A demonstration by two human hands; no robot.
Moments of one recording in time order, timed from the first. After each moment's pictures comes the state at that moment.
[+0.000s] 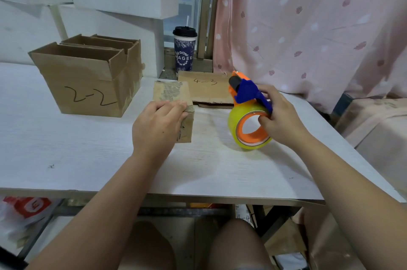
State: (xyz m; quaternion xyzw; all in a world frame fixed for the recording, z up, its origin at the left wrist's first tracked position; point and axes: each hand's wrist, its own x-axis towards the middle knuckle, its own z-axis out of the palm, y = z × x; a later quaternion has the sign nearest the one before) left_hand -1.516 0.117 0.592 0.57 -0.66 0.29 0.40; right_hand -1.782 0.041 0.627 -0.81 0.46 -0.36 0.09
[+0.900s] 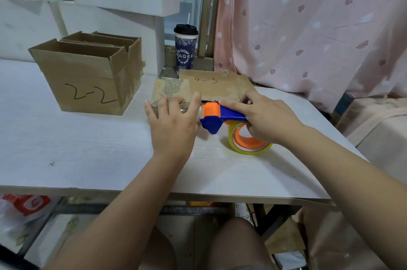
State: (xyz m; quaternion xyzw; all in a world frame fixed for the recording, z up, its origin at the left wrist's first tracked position) left_hand -1.550 0.114 0.592 0.69 -0.61 0.27 0.28; right_hand -1.746 0.058 0.652 -0.87 0.46 -0.02 -0.17
